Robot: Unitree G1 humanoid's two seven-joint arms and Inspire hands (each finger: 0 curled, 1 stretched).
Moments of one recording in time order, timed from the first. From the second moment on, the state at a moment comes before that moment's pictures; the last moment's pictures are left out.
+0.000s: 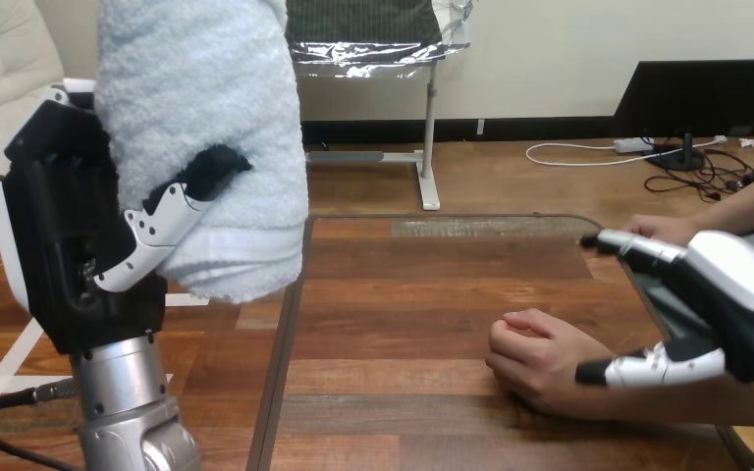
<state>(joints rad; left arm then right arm) -0.03 -0.04 0.07 -0.06 -0.25 -0.68 0.00 0.03 -0.73 -0.11 0.08 -0.40 -0.36 0.33</state>
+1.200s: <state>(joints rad) -0.03 -0.05 0.09 -0.03 -0.28 -0.69 -0.06 -0.01 -0.77 -0.01 0.23 -0.49 -0.38 0.35</state>
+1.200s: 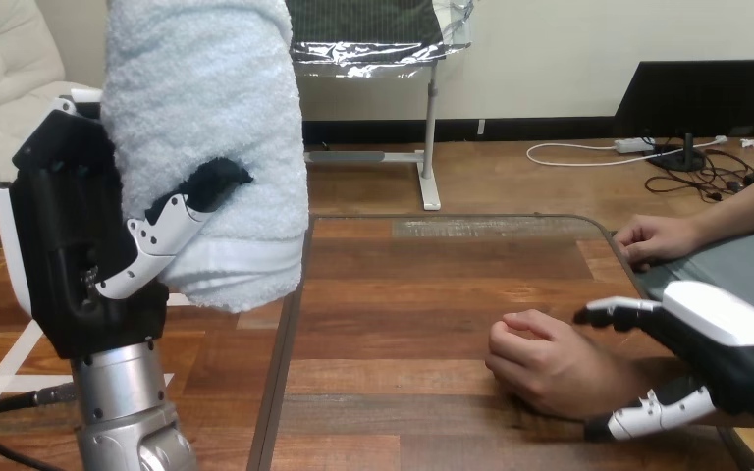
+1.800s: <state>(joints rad) -0.02 -0.06 0.09 -0.03 -0.29 -0.69 -0.08 -0.05 -0.79 0.00 0.29 -0.55 -0.39 0.33</state>
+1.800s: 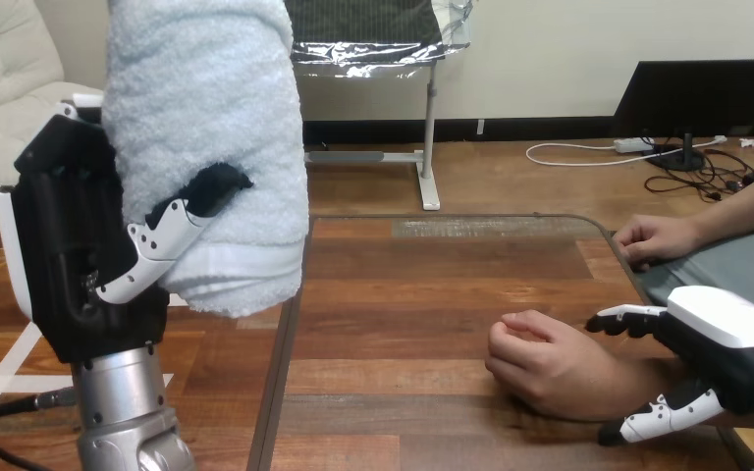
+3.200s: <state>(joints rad) 0.00 -0.06 0.10 -0.03 -0.28 -0.68 -0.06 -0.13 -0.82 0.08 0.40 -0.67 -0.40 0.27</state>
